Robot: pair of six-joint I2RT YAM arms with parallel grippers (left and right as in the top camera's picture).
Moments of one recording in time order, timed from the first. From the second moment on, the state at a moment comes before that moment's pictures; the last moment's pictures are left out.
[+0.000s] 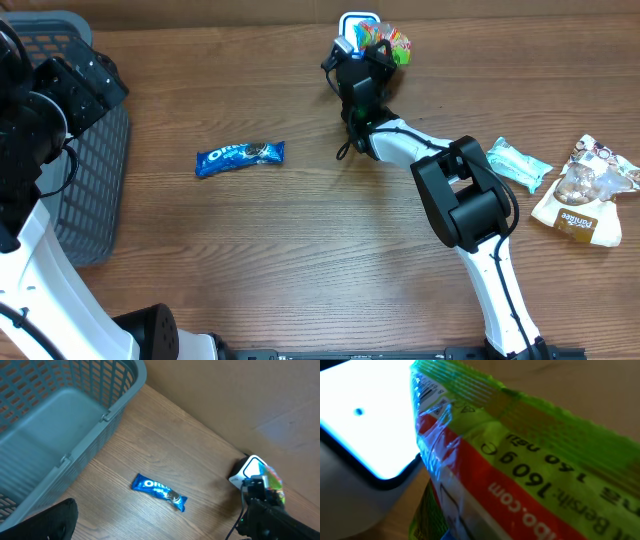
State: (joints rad) left arm 0.26 1.64 2.60 -1.69 0.02 -0.44; right arm 0.50 2.48 1.72 0.56 0.87 -1.11
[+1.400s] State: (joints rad) left arm 0.26 1.64 2.60 -1.69 0.01 -0.44; right arm -0.40 1.57 1.66 -1.14 -0.07 0.36
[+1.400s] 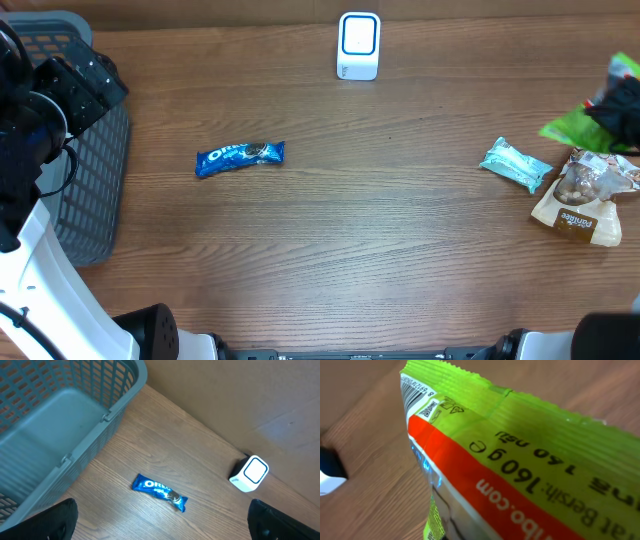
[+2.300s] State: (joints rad) left arm 0.26 1.64 2.60 -1.69 0.01 -0.44; right arm -0.09 1.73 1.71 -1.05 -0.65 0.16
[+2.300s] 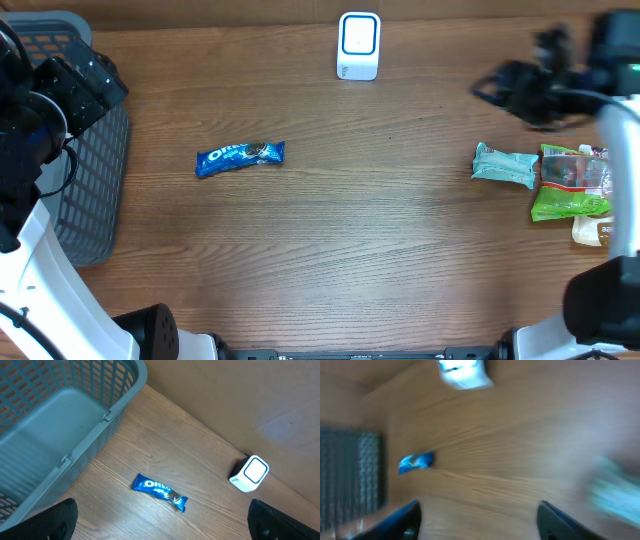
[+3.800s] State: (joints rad) left arm 0.26 1.64 2.60 -1.69 0.01 -0.44; right arm 0.68 2.32 1.65 -0.09 -0.31 0.77
